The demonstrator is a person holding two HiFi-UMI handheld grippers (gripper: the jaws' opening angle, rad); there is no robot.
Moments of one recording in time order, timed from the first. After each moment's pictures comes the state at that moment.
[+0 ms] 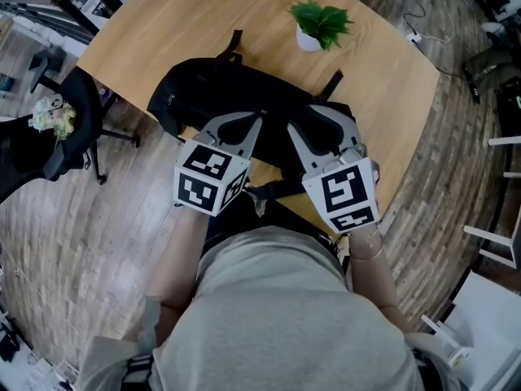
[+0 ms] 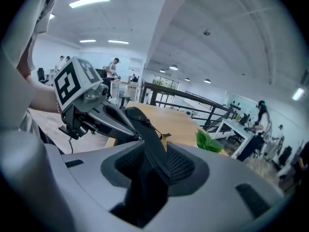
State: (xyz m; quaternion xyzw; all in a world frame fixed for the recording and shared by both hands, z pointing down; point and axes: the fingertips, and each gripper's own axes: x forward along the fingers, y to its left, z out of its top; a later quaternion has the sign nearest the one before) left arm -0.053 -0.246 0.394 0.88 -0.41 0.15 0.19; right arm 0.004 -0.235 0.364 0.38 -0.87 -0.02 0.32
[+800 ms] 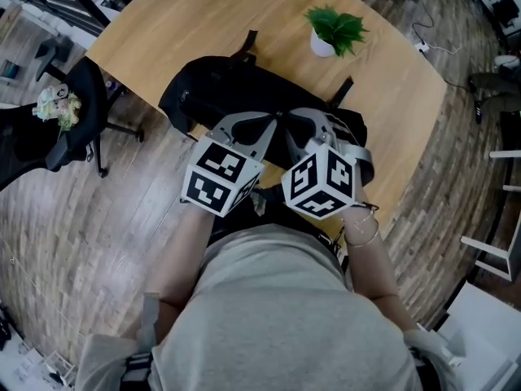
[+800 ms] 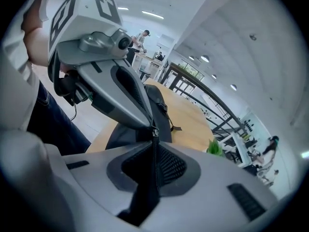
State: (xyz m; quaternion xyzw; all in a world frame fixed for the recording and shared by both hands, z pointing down) left arm -0.053 -0.244 0.385 0.89 -0.39 0.15 0.17; right arm -0.036 -0.244 0.415 0.27 -0.82 -0.13 0.48
